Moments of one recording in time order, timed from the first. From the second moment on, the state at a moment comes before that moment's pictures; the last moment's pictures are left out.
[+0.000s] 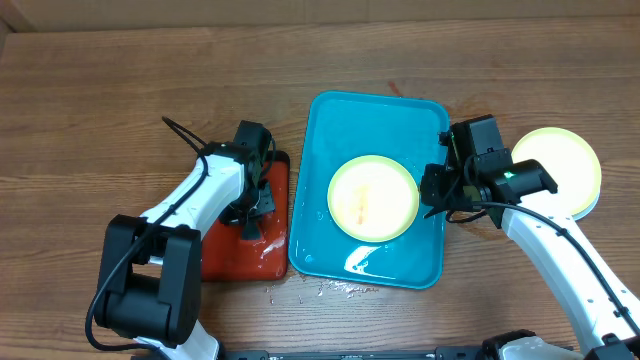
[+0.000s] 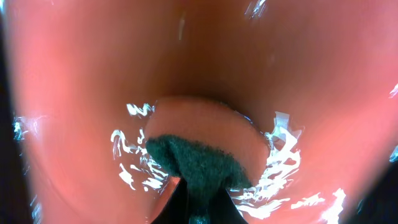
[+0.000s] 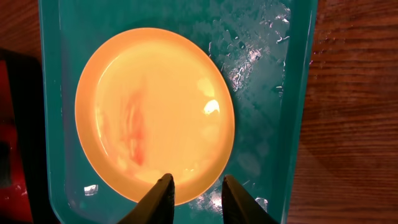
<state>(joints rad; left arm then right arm) -0.24 1.79 1.10 -0.92 -0.09 -0.50 0.26 1.39 1.03 -0.82 -0.17 0.41</state>
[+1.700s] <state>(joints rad) -0.24 1.54 1.58 -1.32 -0.09 -0.41 0.26 1.71 1.03 -0.66 -0.13 0.34</state>
